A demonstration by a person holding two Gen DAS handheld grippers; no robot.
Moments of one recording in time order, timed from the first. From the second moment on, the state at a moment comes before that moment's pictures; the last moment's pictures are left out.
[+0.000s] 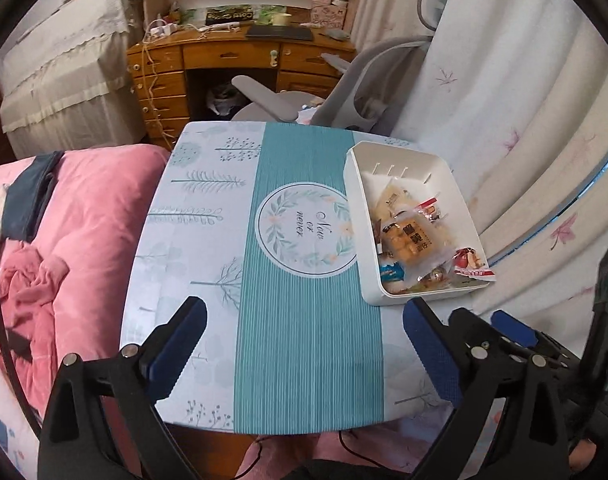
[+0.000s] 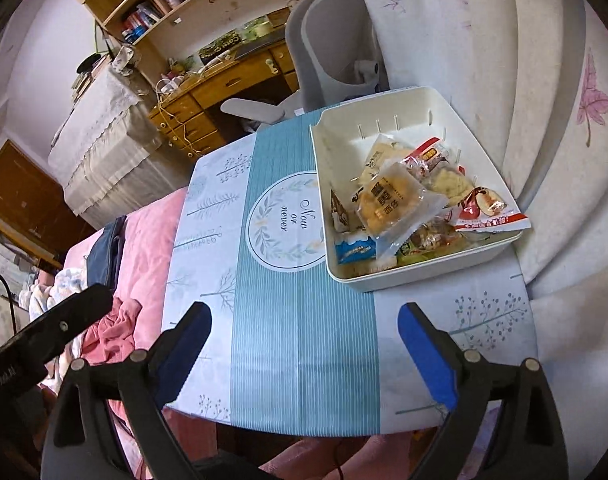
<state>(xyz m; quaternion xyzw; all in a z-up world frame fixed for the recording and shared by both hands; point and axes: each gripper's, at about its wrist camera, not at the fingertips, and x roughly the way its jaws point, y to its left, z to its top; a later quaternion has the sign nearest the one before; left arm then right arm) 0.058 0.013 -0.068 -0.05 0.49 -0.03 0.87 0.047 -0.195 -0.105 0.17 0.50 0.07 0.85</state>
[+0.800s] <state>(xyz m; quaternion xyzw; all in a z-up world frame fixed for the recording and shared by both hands) 0.024 -0.033 -0.023 0.00 0.42 0.04 0.91 0.001 -0.211 -0.038 0.10 0.46 0.08 0.88</state>
